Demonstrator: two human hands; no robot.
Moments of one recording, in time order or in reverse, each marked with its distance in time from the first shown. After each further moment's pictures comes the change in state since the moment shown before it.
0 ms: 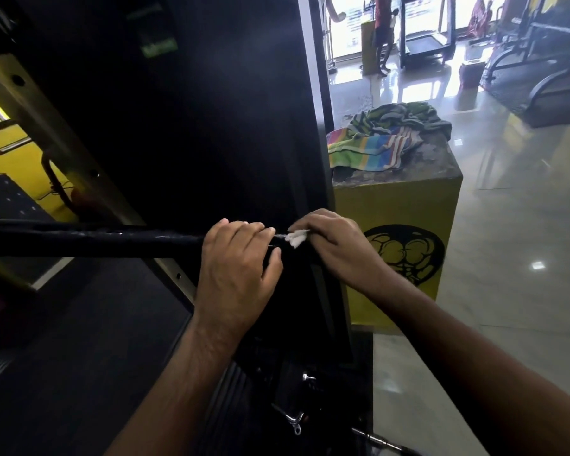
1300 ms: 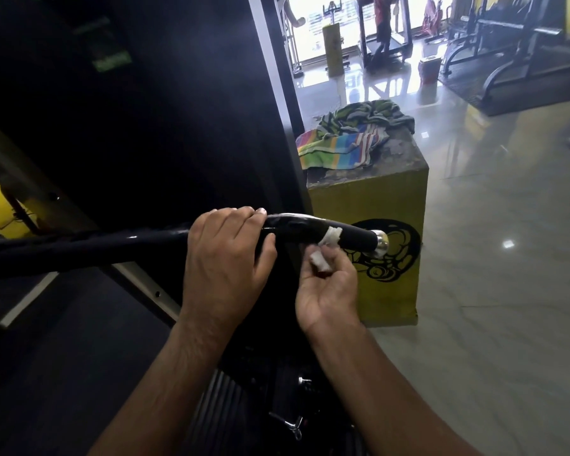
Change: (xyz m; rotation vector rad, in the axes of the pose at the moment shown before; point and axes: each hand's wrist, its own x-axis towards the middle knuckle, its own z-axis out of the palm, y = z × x) left_hand 0.030 0.013 -0.003 -0.019 0.065 0.098; right_hand -0.033 -0.042 0.043 1.934 0.977 0.721
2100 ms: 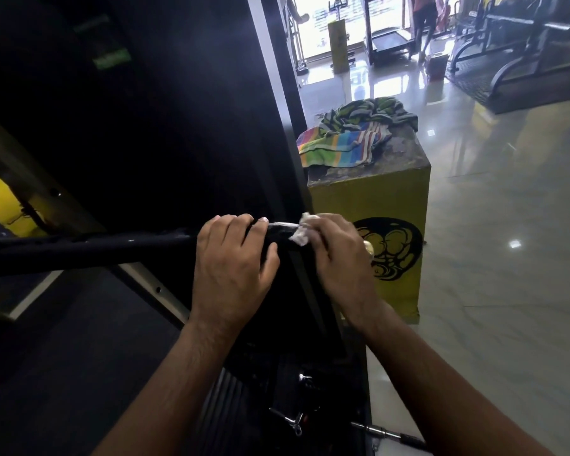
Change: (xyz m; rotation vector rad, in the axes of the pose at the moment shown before) left_hand -0.013 0.012 0.018 0.088 -0.038 -0.010; right_hand 0.040 -0.054 -0.009 -1.768 -0.578 -1.096
